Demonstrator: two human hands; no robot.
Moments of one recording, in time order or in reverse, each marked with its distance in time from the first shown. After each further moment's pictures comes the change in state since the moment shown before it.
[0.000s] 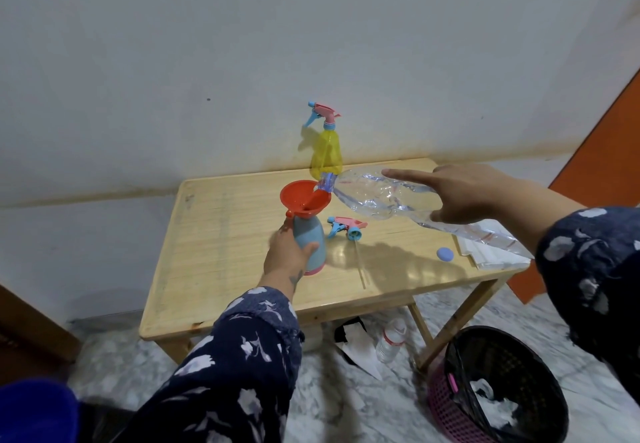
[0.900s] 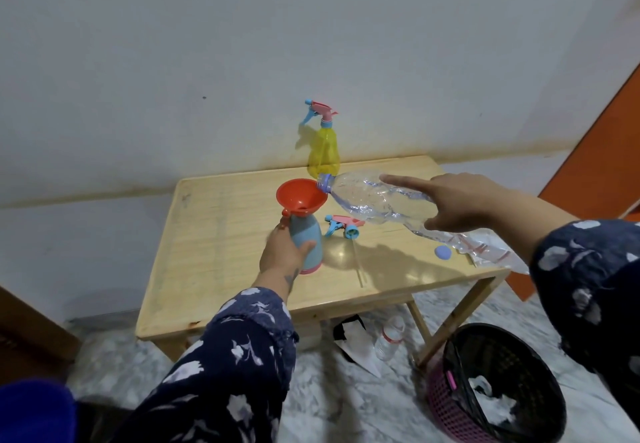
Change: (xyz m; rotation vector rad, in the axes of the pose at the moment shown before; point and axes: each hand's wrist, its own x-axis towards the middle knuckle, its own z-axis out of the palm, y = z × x) left_hand 0.004 -0.003 0.002 -0.001 0.025 -0.029; right_hand -0.008 -0.008 0.009 0.086 -0.030 0.038
